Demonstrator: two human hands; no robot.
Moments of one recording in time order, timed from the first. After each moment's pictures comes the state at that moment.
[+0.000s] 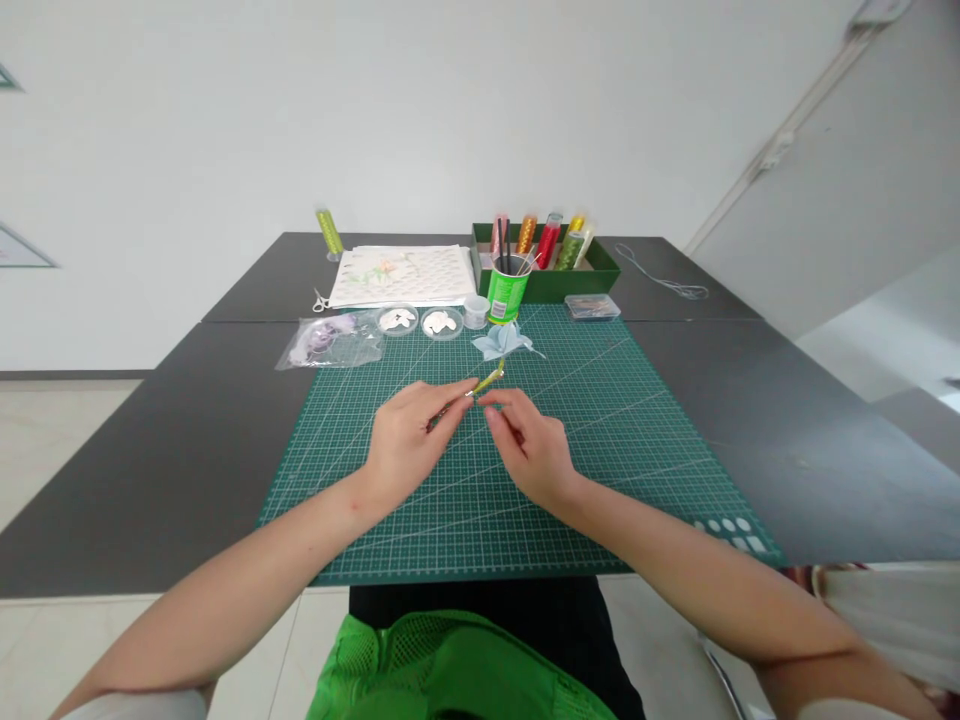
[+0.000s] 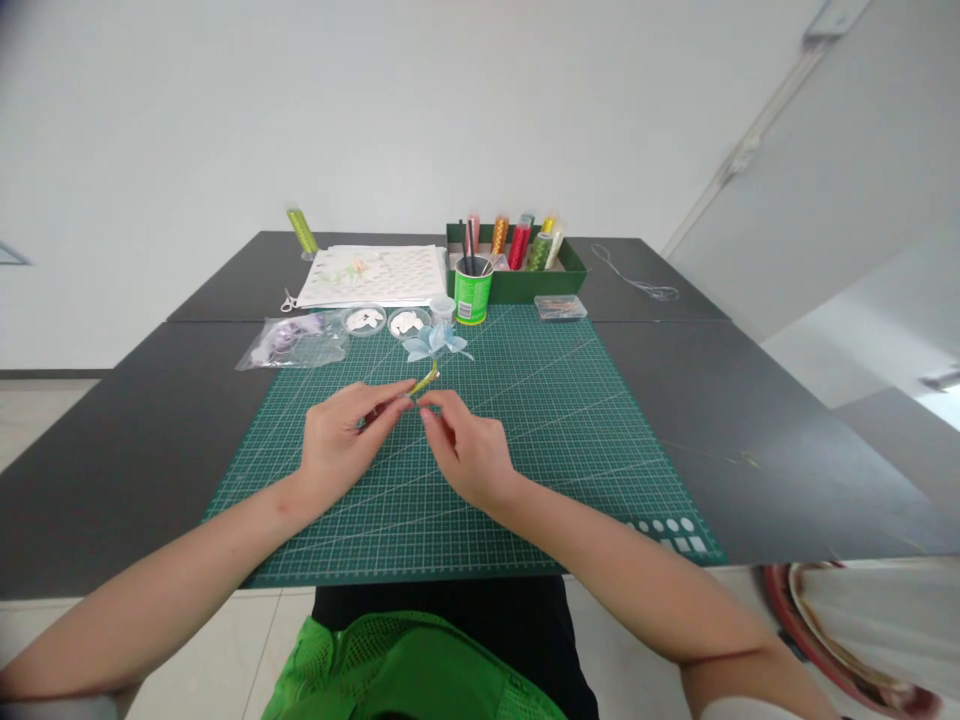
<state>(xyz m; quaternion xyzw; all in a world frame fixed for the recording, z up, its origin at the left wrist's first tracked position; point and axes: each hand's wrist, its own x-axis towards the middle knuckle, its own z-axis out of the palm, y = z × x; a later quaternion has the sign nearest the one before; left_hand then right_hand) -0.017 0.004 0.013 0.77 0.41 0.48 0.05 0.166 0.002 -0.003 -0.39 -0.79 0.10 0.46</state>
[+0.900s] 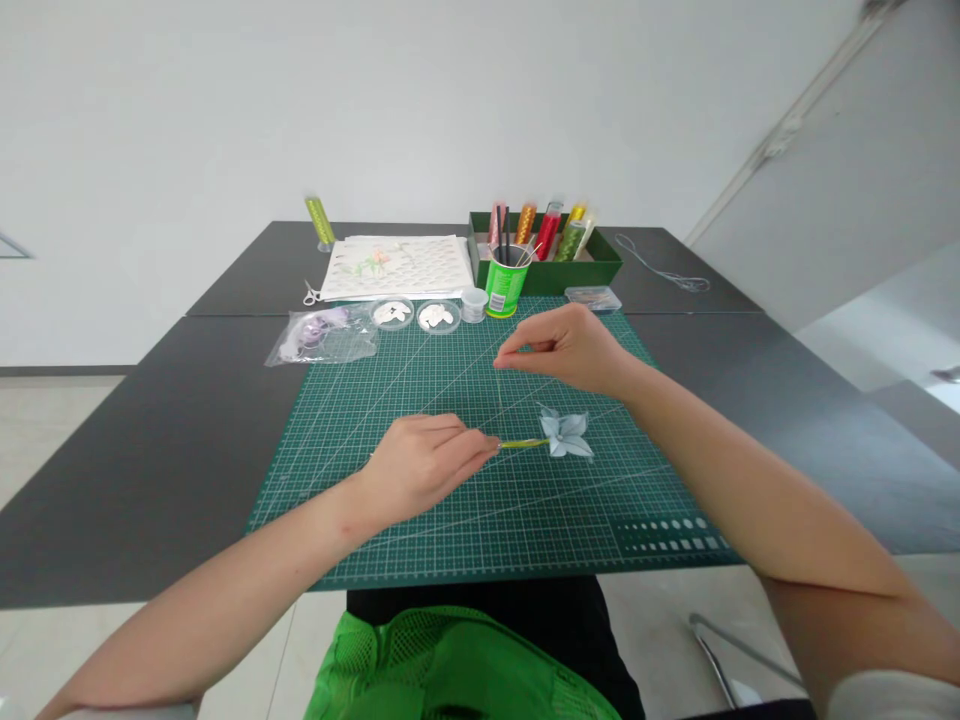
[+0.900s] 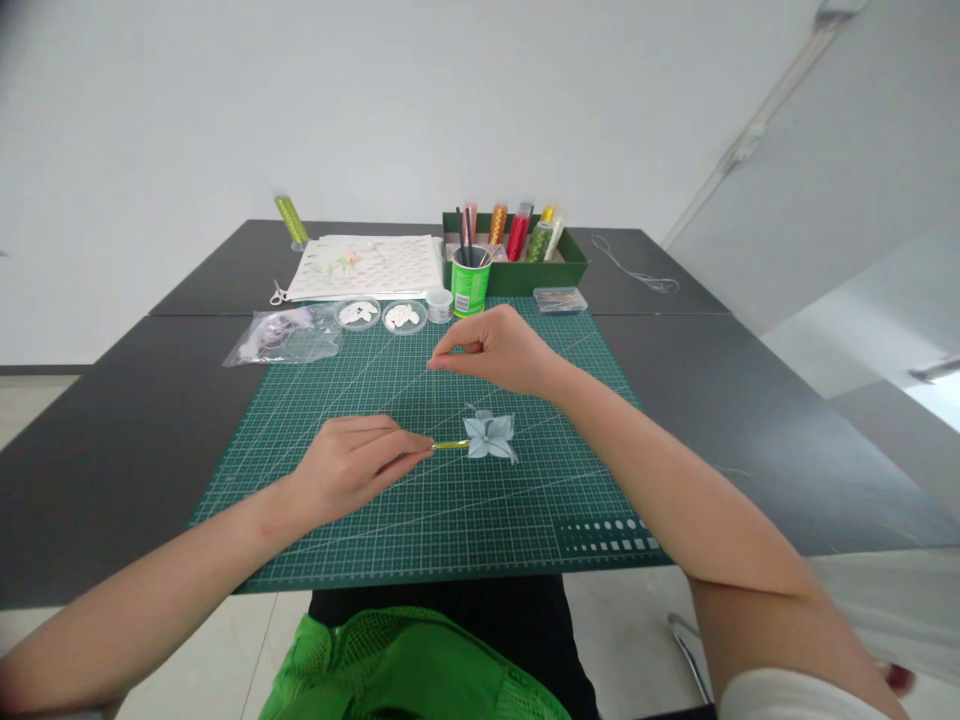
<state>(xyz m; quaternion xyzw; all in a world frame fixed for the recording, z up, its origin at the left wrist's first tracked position) -0.021 -0.003 0.012 0.91 0.26 0.33 -0.01 0.208 0.087 0.074 -0.28 -0.88 0.22 0.31</state>
